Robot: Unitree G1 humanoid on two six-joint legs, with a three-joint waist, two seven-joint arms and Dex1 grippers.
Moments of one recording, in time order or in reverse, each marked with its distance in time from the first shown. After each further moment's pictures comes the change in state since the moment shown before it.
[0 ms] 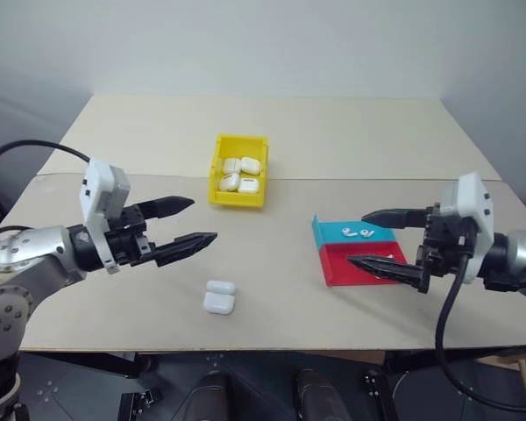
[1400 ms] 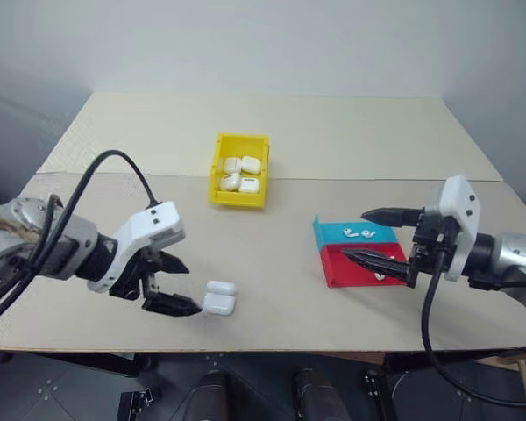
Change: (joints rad) left arm -0.340 0.429 -0.479 -0.065 0.049 0.439 -0.201; right arm 0.009 0.030 0.037 -0.015 -0.052 0.003 -0.086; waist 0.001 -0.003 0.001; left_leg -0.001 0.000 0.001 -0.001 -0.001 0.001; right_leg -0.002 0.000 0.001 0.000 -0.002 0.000
